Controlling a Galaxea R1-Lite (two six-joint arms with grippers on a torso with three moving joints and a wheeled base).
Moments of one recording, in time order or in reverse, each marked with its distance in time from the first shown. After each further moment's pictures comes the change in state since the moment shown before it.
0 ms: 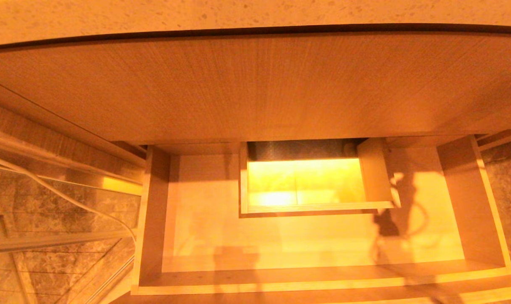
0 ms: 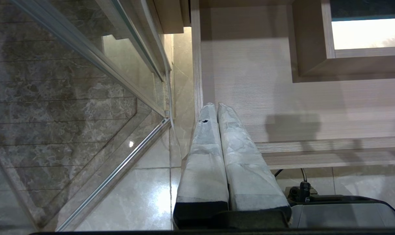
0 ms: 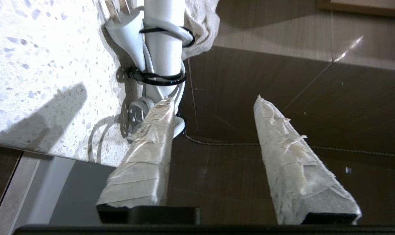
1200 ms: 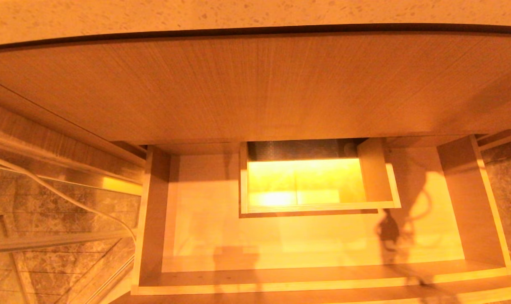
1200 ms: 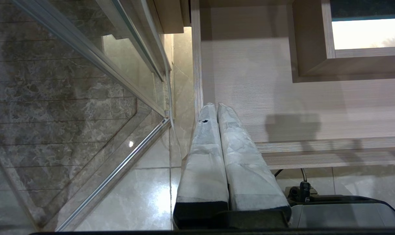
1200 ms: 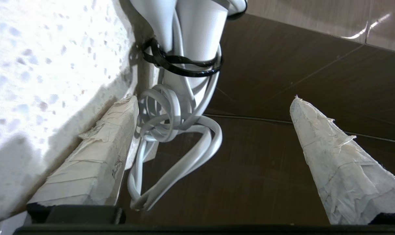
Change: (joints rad) left arm 0.000 0.000 0.000 0.000 0.000 0.000; right arm -0.118 0.140 -0.013 -0.083 -0.095 -0.032
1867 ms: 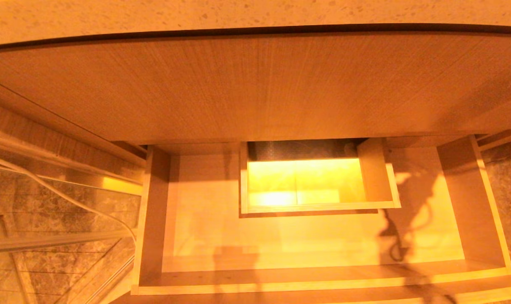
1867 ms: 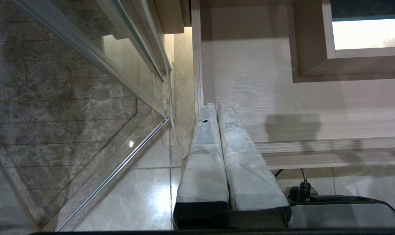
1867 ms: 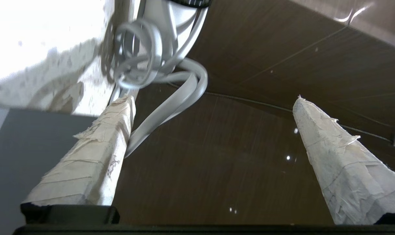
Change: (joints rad) left arm 0.000 0.000 0.000 0.000 0.000 0.000; right arm -0.079 -0.064 0.049 0.009 -0.025 -0.103
